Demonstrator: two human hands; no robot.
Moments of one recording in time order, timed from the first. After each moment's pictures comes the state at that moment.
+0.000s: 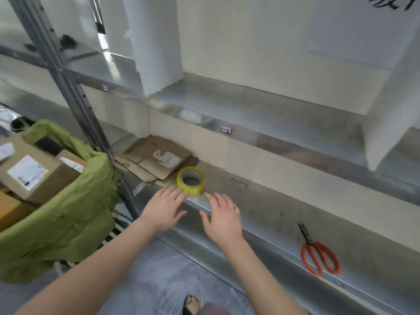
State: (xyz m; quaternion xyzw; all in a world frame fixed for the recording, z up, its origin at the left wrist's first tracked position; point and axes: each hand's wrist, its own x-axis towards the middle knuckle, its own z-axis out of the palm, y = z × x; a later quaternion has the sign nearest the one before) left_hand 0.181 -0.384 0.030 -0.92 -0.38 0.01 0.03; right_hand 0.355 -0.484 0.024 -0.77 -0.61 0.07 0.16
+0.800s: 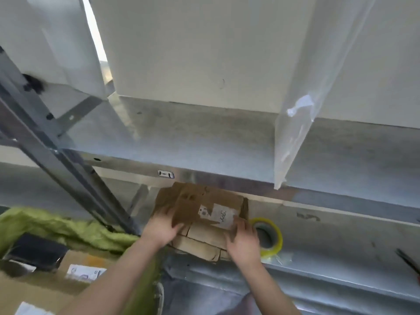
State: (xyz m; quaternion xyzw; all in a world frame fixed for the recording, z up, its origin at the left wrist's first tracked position) left_hand 0.056 -0.031 -0.004 -0.88 -0.43 0.10 -0.16; right_hand 0.227 -0.210 -0.038 -0.88 -0.41 0.09 0.23
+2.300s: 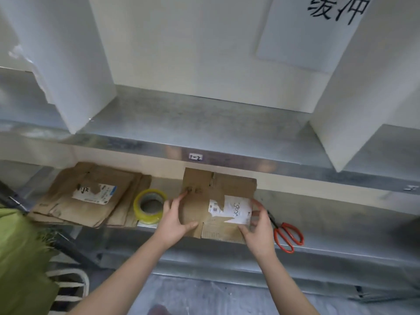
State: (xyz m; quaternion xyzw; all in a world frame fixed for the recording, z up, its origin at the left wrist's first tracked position) left_hand 0.278 -0.350 0.025 -0.78 -0.37 -0.13 -0.48; right_hand 0.449 -0.535 0.012 -0.85 -0.25 0.13 0.44
